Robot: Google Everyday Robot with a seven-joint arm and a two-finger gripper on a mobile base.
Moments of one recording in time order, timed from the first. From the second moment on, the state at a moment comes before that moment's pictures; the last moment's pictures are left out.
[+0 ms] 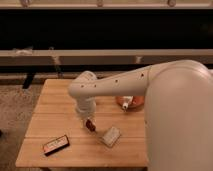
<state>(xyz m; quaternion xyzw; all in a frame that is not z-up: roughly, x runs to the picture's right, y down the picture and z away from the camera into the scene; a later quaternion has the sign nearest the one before) -0.085 0.178 0.744 -0.35 0.16 0.44 0.81</state>
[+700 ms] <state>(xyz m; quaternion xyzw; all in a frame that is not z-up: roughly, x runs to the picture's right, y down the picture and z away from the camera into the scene) -0.003 0.197 0.753 -0.34 0.20 0.52 0.76</state>
